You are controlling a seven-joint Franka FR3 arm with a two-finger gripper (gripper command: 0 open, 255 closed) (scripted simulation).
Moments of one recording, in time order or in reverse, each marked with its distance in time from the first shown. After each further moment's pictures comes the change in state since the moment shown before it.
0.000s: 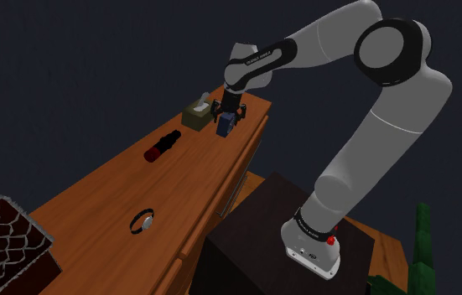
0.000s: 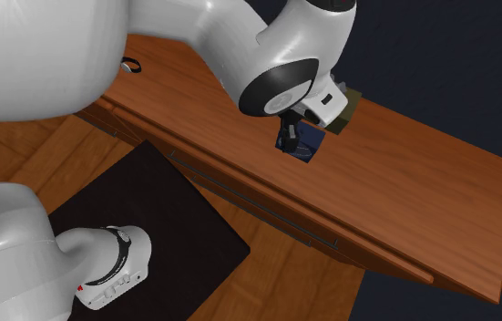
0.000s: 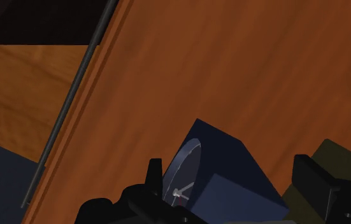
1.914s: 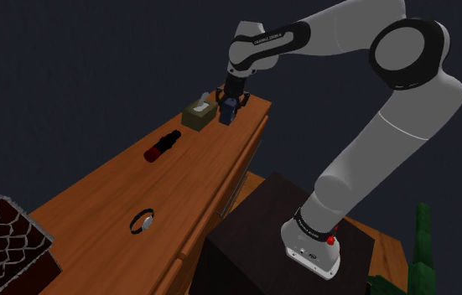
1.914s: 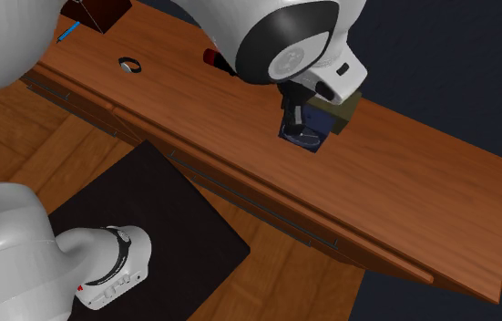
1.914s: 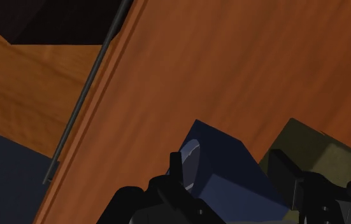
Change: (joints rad) arm 0.000 -0.086 0.000 0.084 0.001 -0.170 0.001
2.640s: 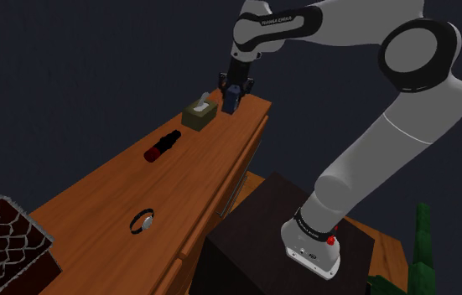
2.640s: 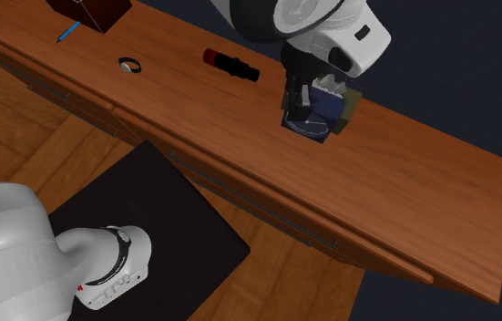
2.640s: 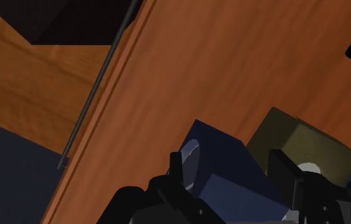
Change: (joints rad) arm 0.000 -0.050 -0.001 0.095 0.000 -0.145 0.000
